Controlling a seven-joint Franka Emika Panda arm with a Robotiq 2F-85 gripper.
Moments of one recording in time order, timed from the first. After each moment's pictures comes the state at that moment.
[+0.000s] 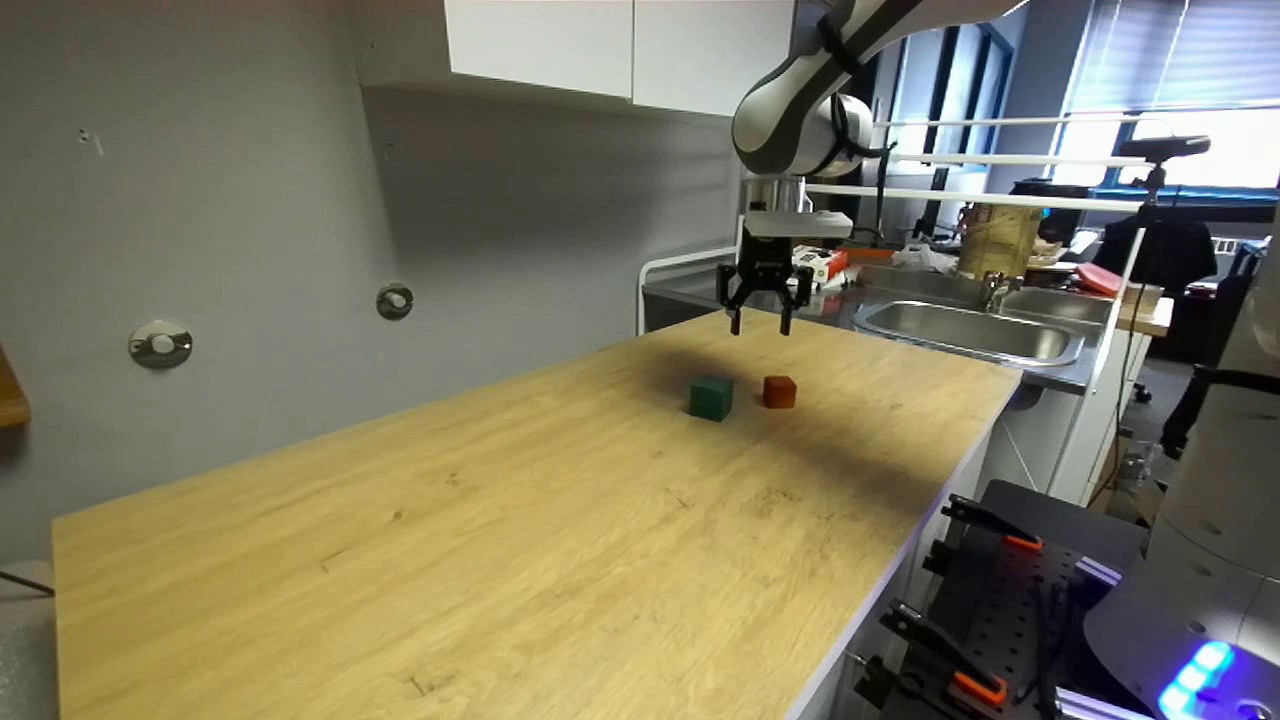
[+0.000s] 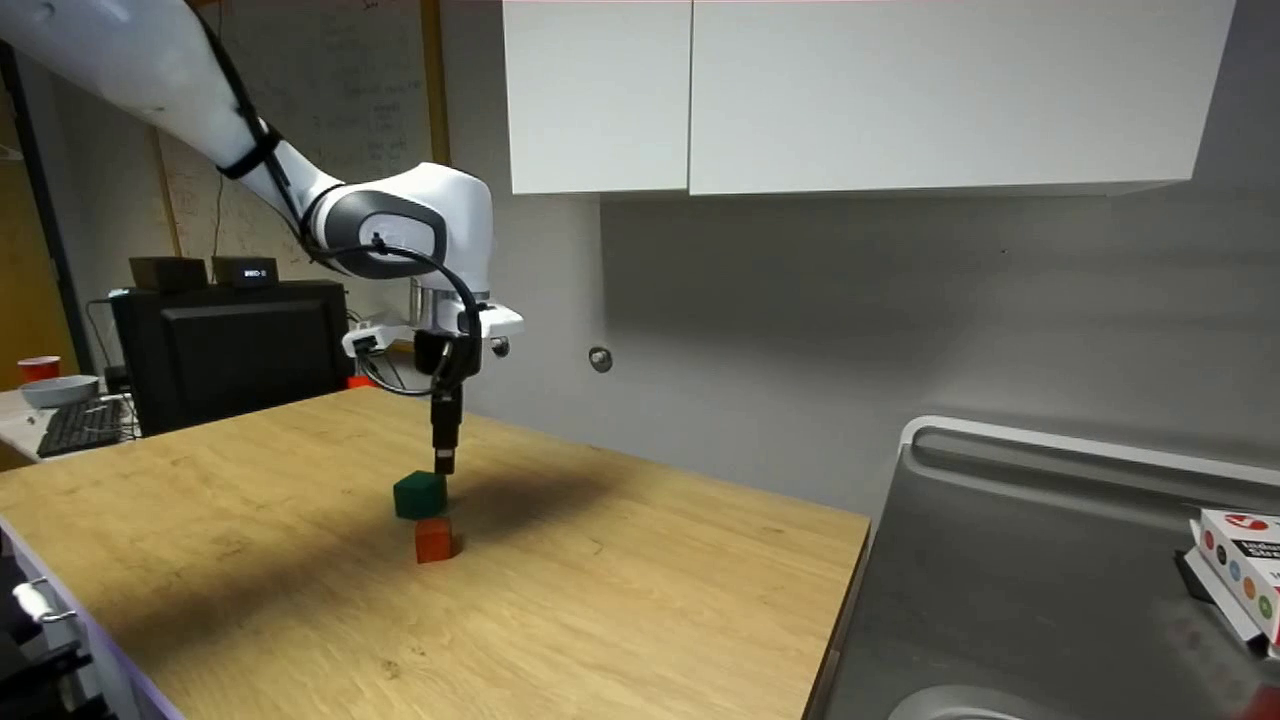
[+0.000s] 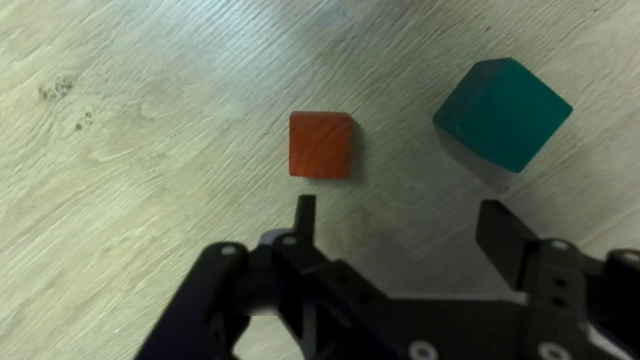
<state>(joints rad) -0.10 0.13 -0.17 -2.17 0.08 2.22 0.39</state>
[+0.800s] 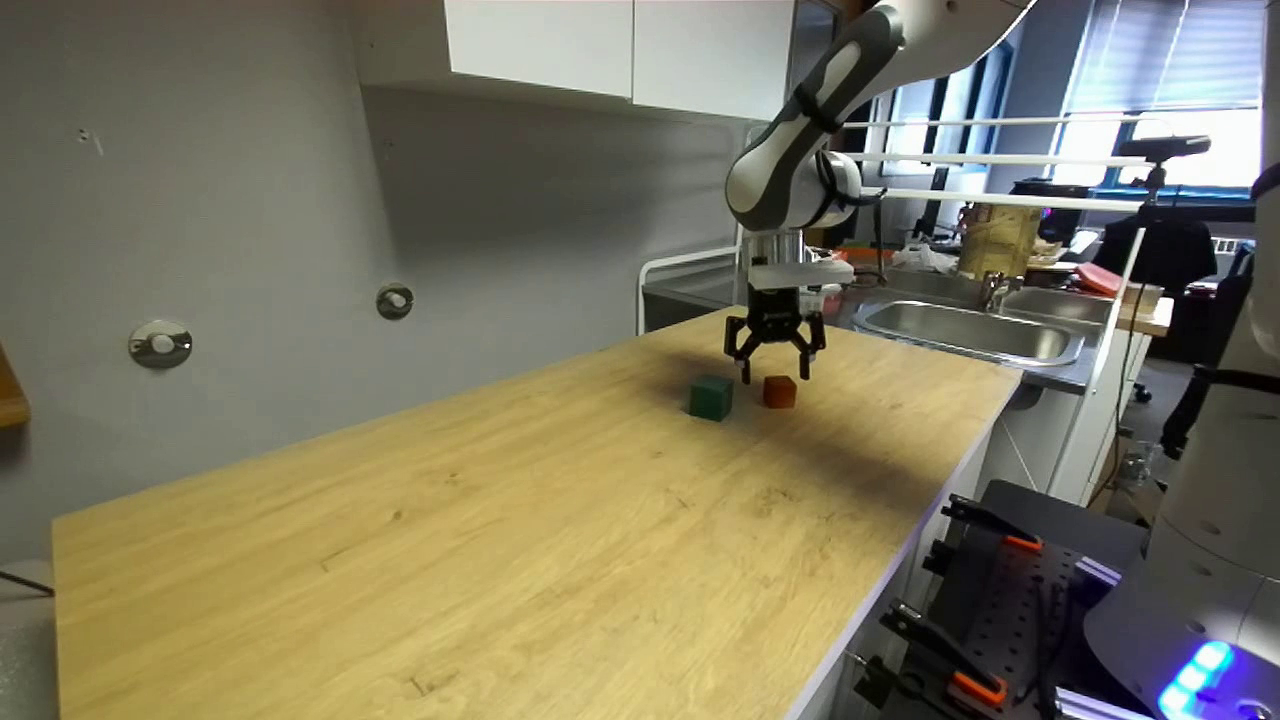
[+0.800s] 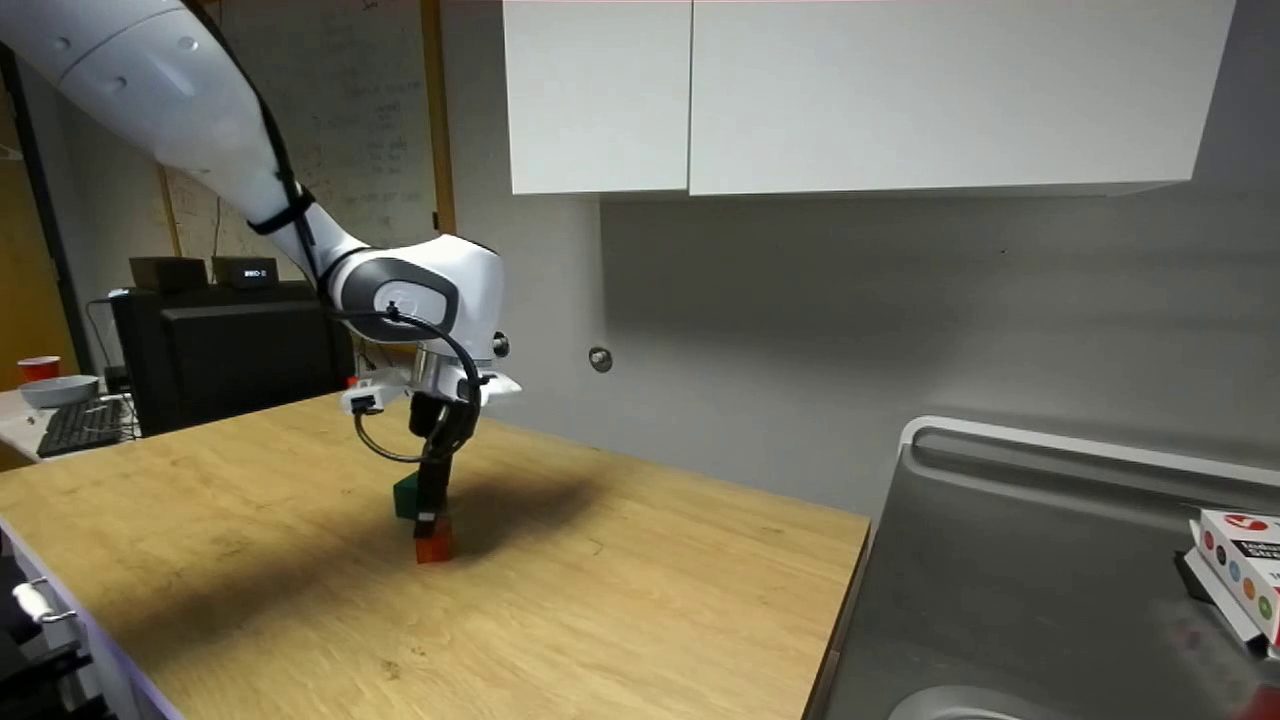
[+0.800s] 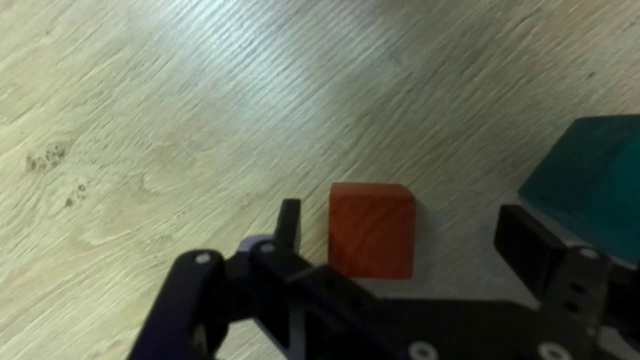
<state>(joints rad) -0.11 0.26 -0.17 -2.19 0.09 2.22 0.39</state>
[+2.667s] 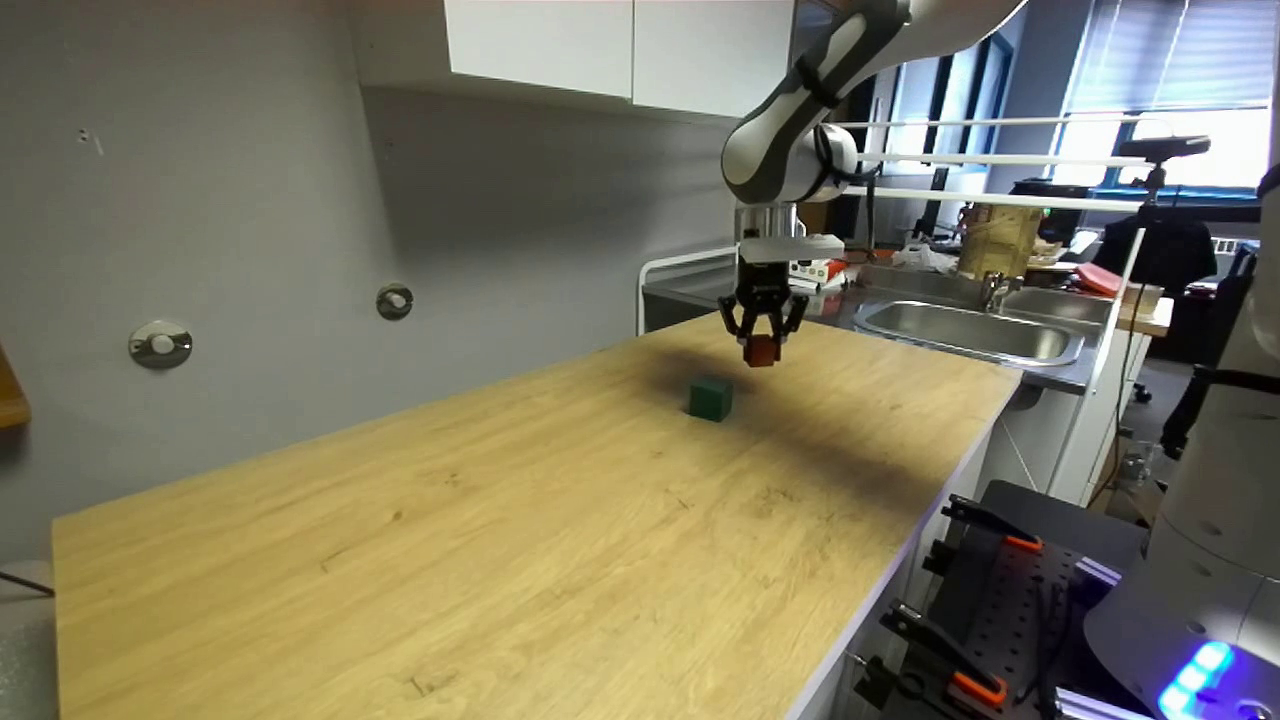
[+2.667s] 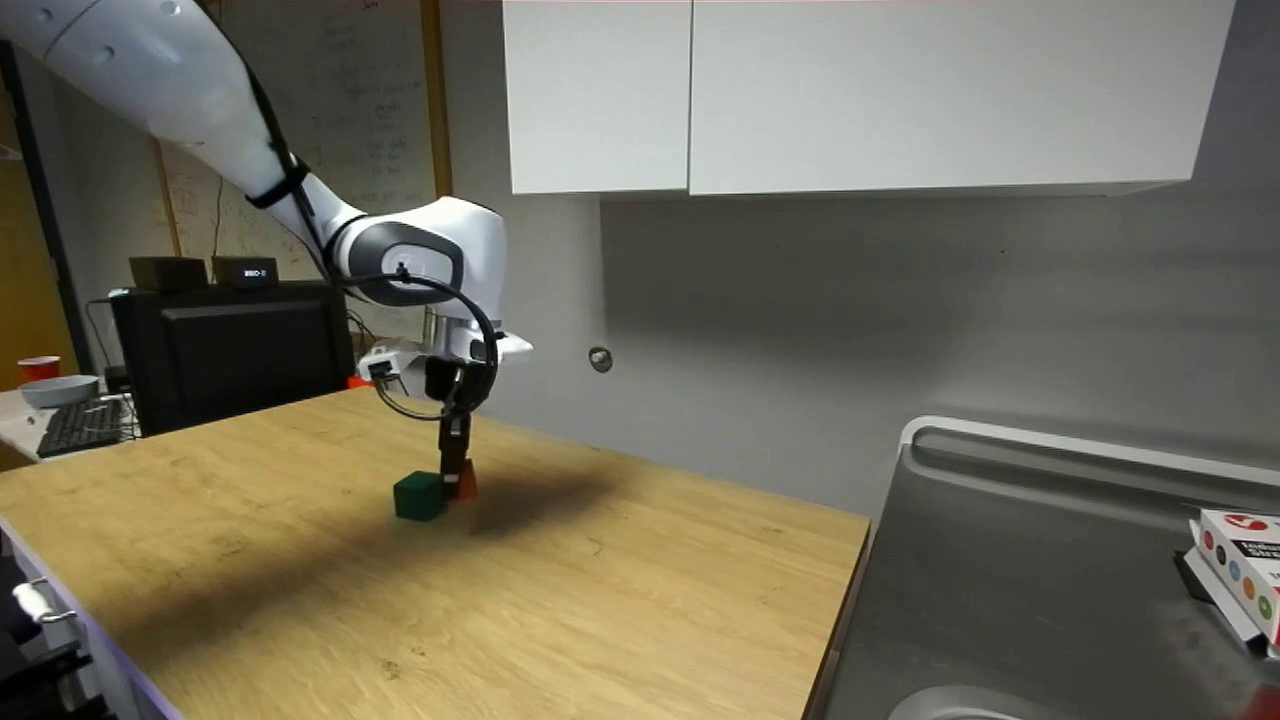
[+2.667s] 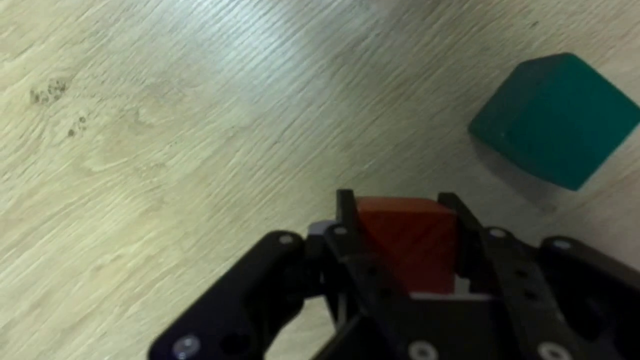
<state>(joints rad) -0.09 0.22 -0.18 -2.13 0.07 2.21 0.39</state>
